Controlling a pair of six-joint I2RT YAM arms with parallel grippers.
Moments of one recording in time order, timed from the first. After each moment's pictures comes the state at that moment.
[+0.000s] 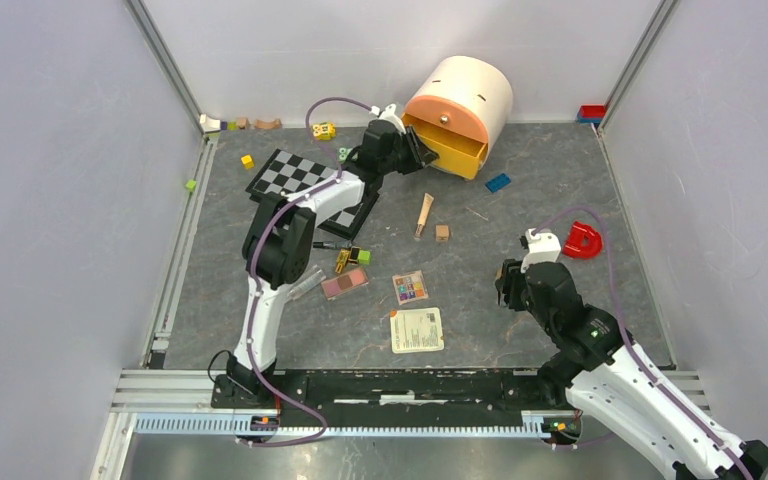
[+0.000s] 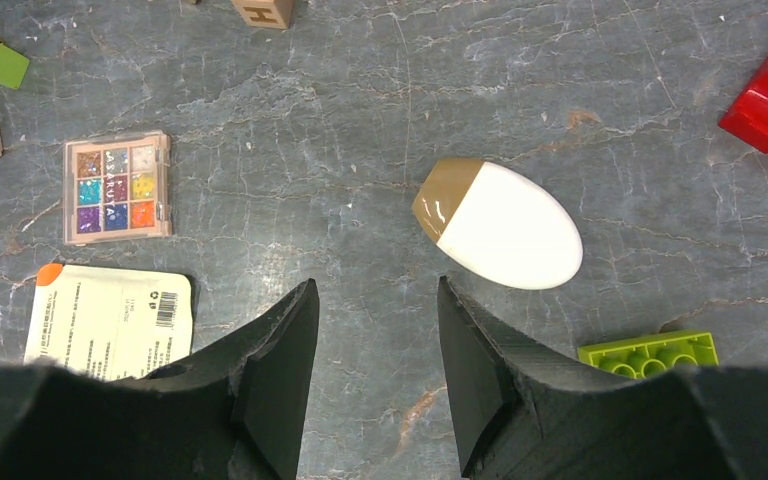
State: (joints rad) left arm -0.53 2.25 1.75 0.19 0.22 -0.72; right arm 0.64 0.54 0.51 -0.58 0.35 0.37
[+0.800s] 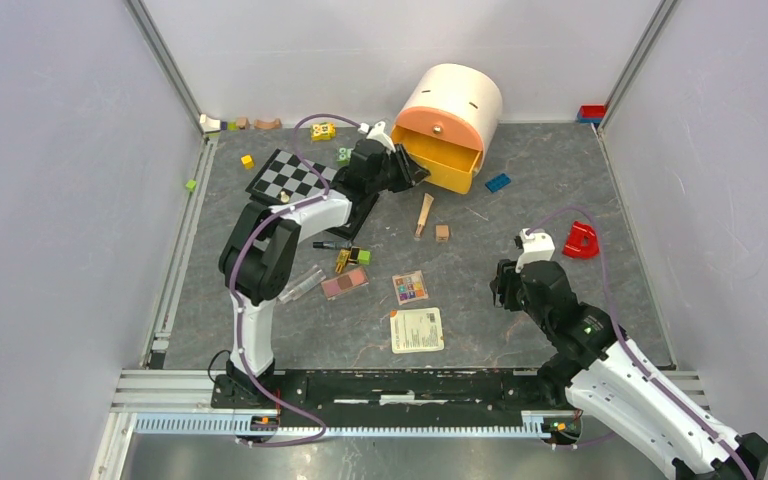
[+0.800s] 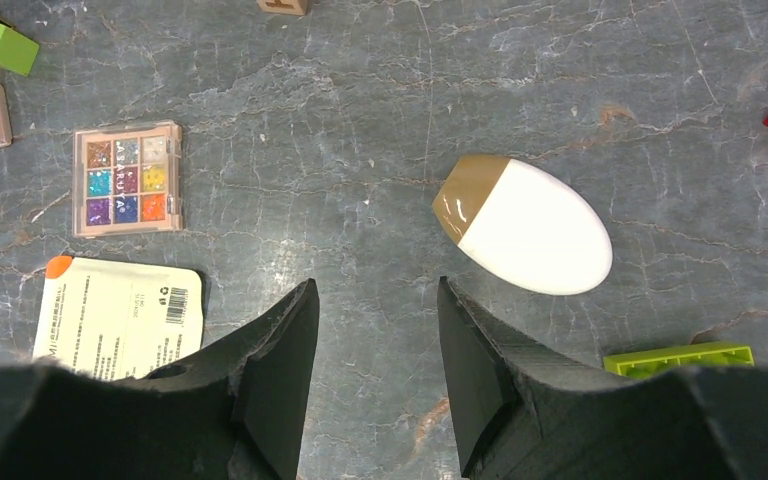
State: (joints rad) left arm -0.54 2.04 1.39 0.33 0.22 -0.72; right arm 0.64 0.57 0.49 -0.54 0.31 0.37
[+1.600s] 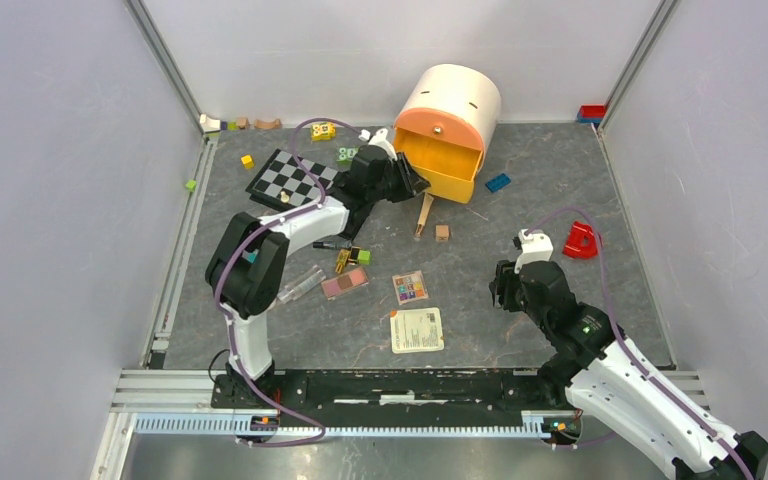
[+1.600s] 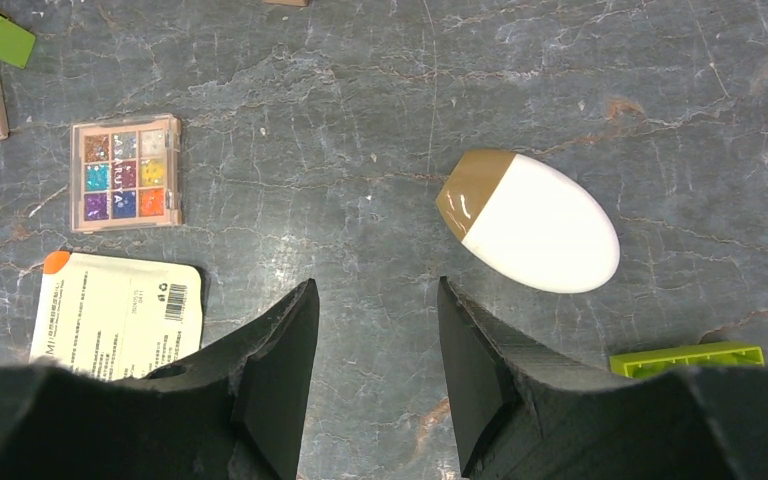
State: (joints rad) left arm -0.59 1.92 1.33 0.21 0.16 -0.72; right arm 0.64 0.58 0.48 -0.53 0.31 0.38
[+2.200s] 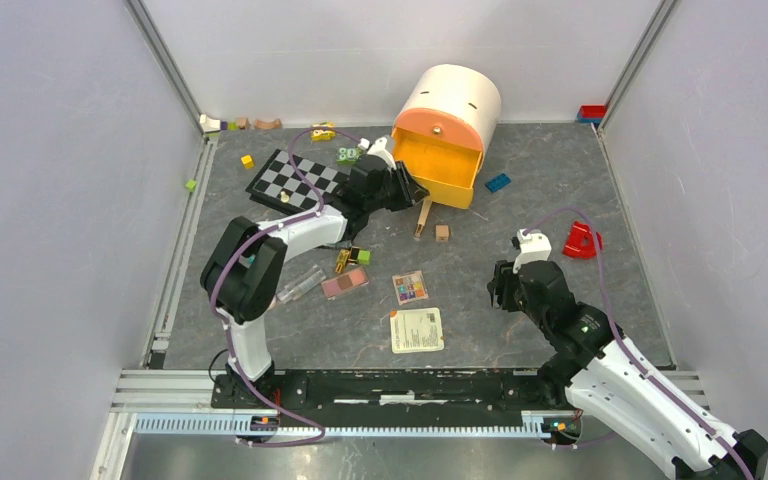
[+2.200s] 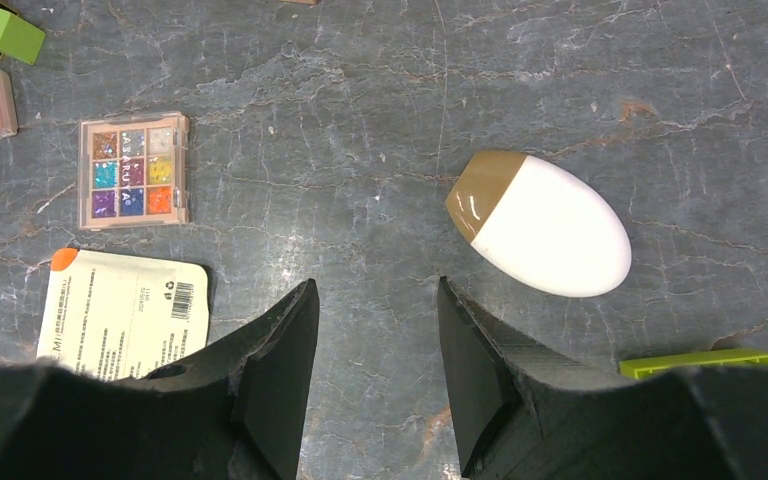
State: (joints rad) left arm -0.61 1.87 1.23 0.25 0.15 -0.72; right arm 0.64 0.58 0.47 -0.52 0.29 0.38
